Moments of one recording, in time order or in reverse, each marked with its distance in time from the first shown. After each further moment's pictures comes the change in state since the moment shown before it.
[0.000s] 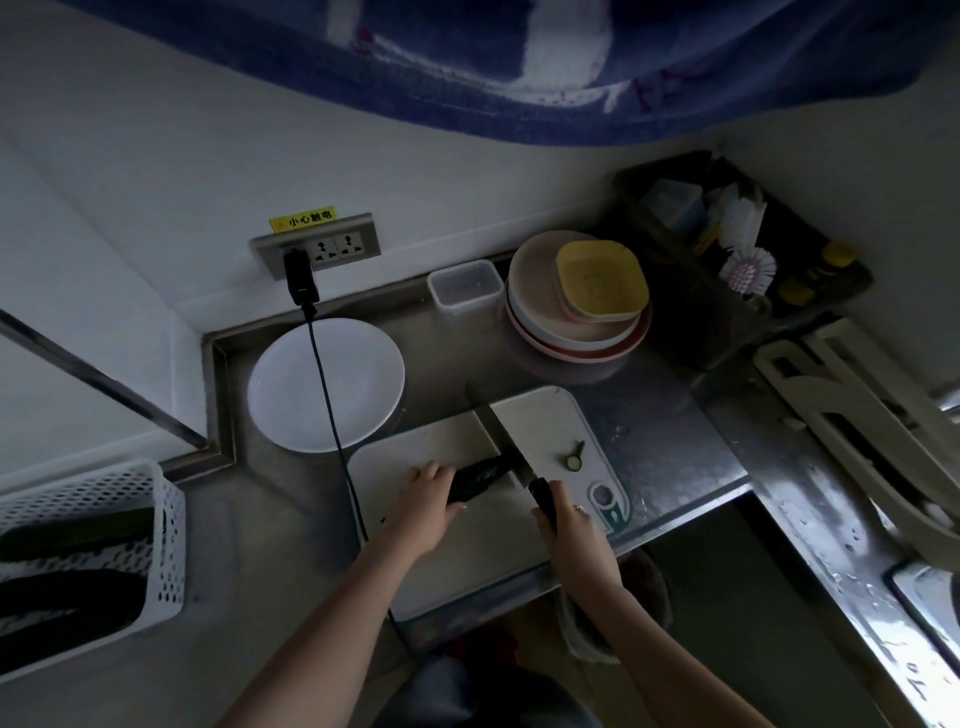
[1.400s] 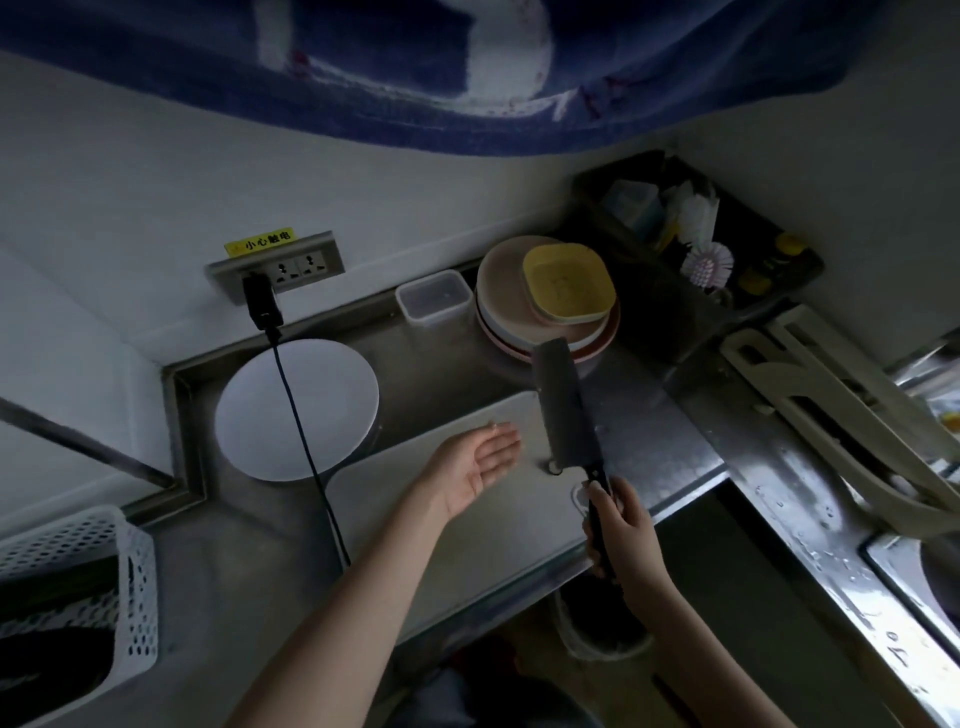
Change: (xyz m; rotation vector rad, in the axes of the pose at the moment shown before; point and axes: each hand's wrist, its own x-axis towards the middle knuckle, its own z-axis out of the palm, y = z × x) left_hand 0.042 0.083 -0.055 -1.794 -0.327 -0.407; right_hand -0.023 -0.001 -0.066 0.972 0.109 0.393
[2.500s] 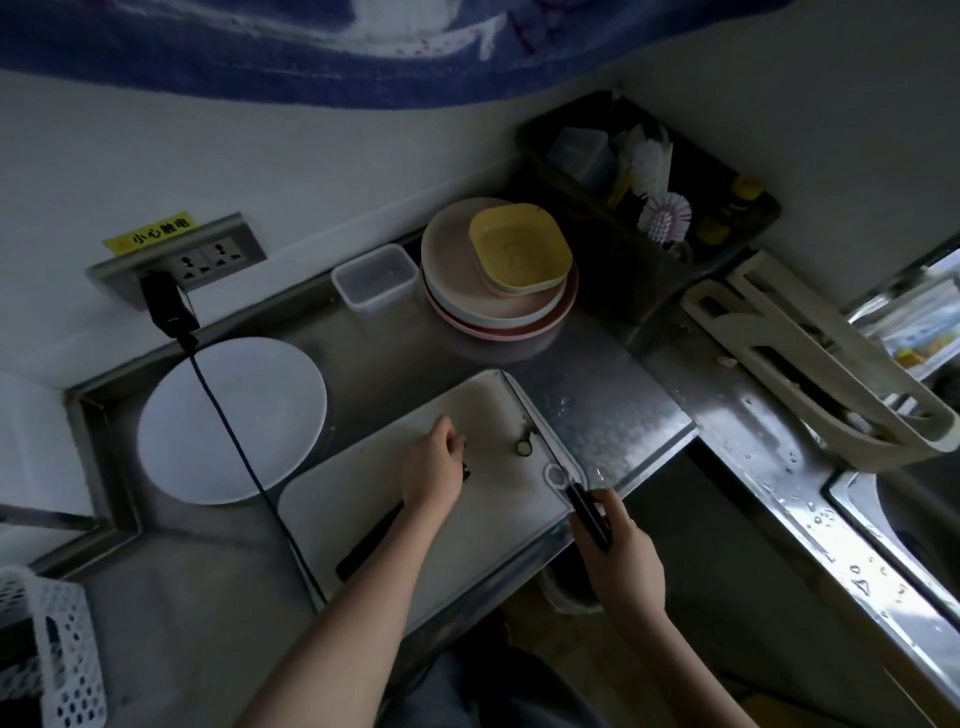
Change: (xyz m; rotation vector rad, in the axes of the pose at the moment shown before) left_hand 0.057 -0.043 -0.030 1.402 0.423 0.515; right_hand -0.004 0.050 -0.019 -0.749 0.257 -0.188
